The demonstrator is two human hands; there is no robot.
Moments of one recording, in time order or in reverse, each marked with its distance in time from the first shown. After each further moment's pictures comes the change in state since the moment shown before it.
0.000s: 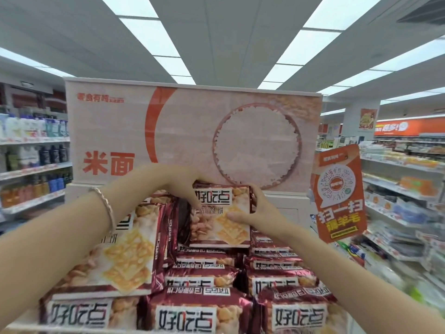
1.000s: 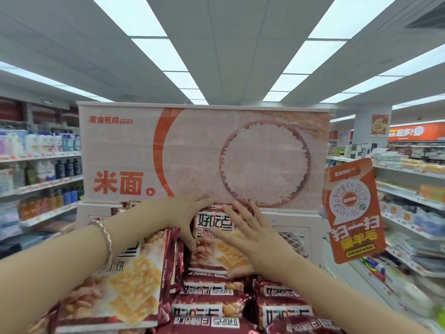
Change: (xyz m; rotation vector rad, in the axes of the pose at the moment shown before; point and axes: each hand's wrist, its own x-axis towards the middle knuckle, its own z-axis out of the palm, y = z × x) left_hand -0.003 -0.019 0.030 0.235 -0.017 -0.045; right_hand 0.012 0.018 0.017 -1.439 0.032 -0.701
